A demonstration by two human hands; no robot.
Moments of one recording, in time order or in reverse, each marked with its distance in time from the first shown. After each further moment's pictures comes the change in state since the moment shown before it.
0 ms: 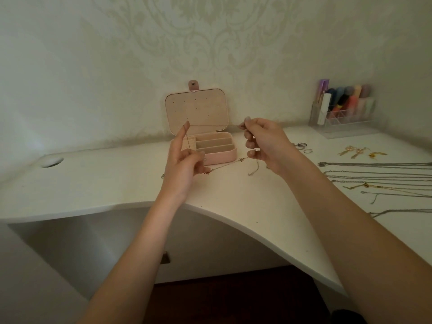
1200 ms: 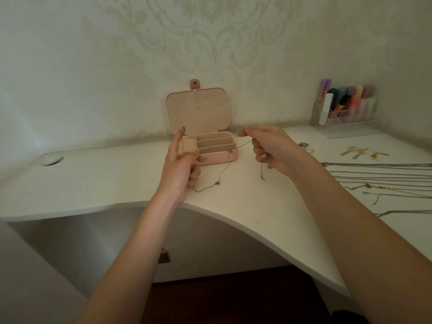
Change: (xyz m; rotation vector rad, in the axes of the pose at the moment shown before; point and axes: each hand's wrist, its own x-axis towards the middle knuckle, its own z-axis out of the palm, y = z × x) left_hand 0.002 0.000 -0.005 -0.034 0.025 -0.160; right_hand 0.003 0.004 -0.012 -0.117 -0.062 0.083
